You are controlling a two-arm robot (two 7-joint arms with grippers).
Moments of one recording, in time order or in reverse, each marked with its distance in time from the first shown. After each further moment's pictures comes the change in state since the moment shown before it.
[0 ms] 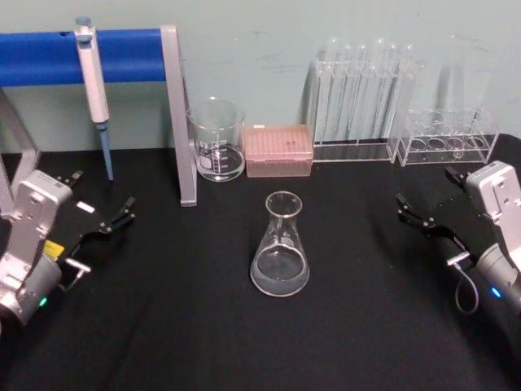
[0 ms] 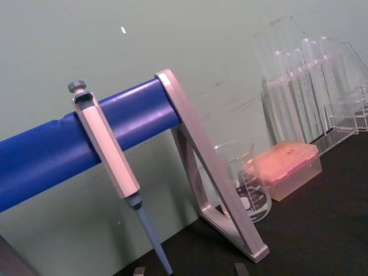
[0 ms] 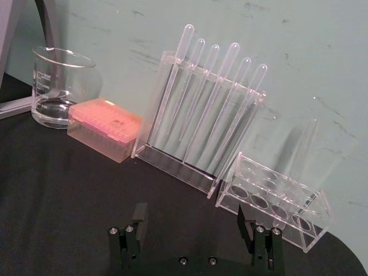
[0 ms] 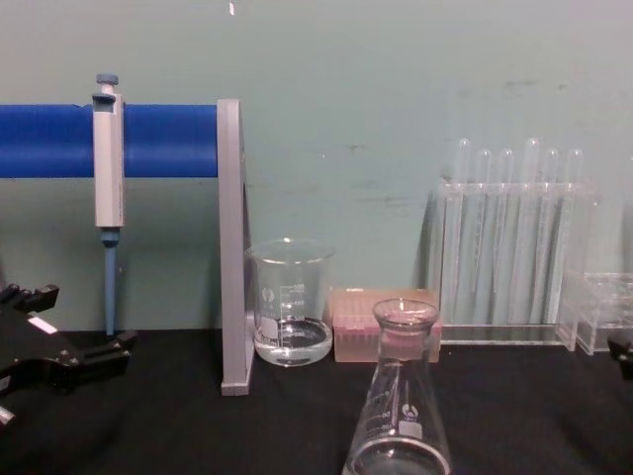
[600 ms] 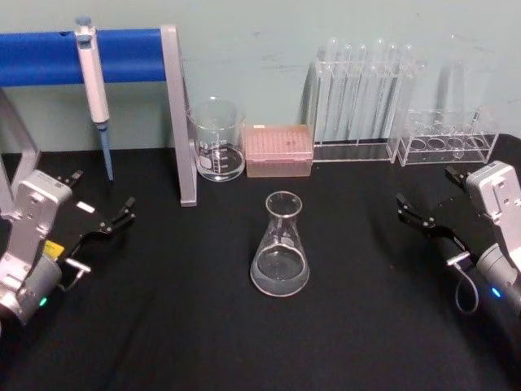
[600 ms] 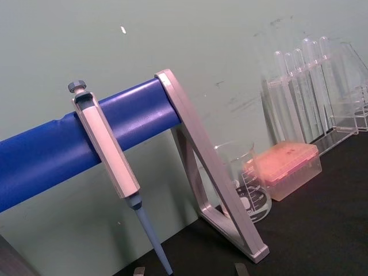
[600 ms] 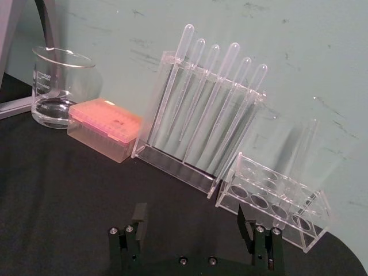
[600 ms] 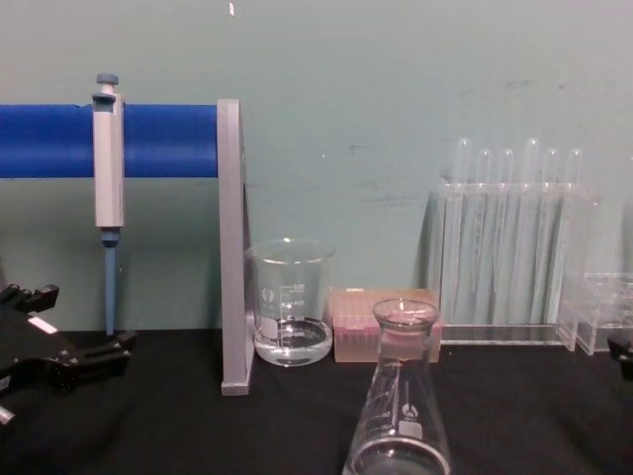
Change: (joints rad) left arm 0.000 0.000 0.000 0.000 0.000 0.000 0.000; right arm 0.000 0.000 0.000 0.000 0.000 0.000 0.000
